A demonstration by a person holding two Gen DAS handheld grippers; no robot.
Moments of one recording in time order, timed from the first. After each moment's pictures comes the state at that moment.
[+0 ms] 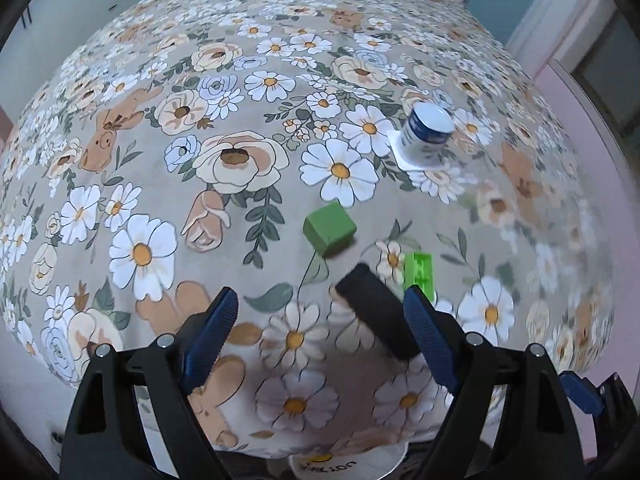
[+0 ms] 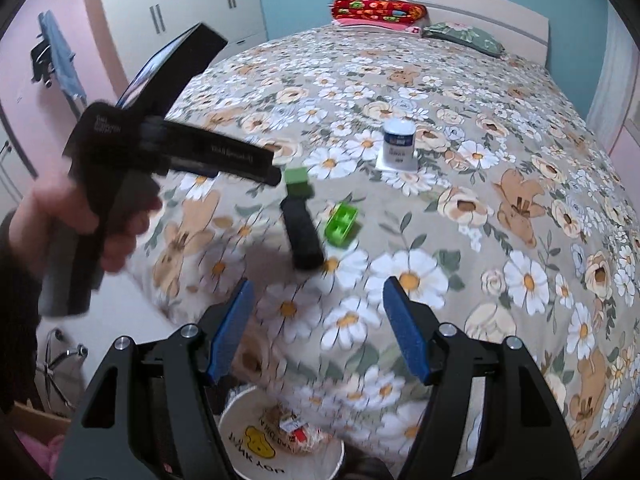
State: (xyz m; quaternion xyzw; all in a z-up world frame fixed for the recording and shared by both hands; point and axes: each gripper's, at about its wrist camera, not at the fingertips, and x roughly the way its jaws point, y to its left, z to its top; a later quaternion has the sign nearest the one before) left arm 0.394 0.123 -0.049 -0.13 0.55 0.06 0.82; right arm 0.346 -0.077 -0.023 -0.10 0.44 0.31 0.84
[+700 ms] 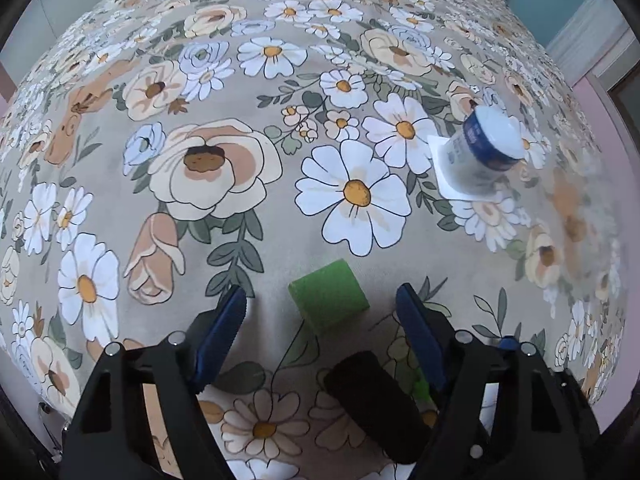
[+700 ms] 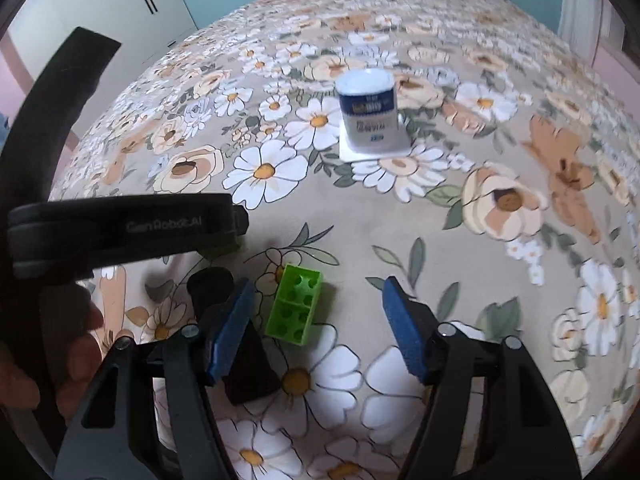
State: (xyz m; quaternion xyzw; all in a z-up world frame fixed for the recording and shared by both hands) left arm 0.461 0.125 -0.105 -0.16 0.58 0.10 0.79; right arm 0.468 -0.030 -0.112 -0.02 0.52 0.23 0.82
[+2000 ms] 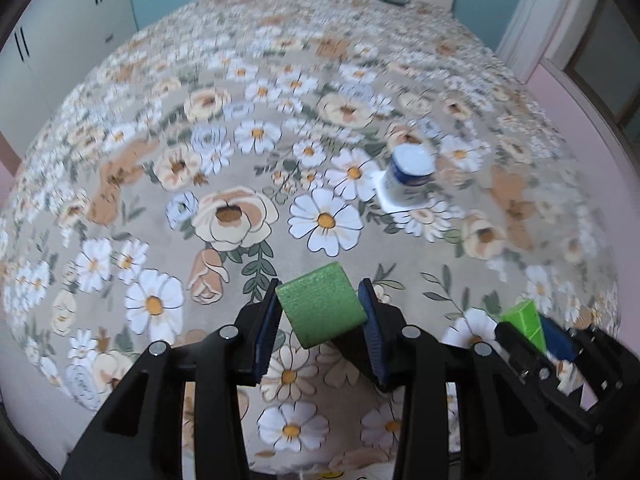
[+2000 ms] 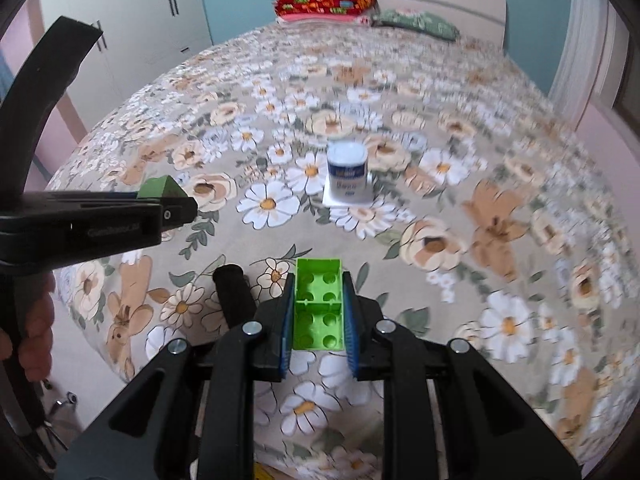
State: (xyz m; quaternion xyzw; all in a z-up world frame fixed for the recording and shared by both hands) left arm 0.407 0.106 -0.005 -0.08 0.51 0.06 0.85; right arm 0.421 -0.059 -0.016 -0.09 0.45 0.22 0.86
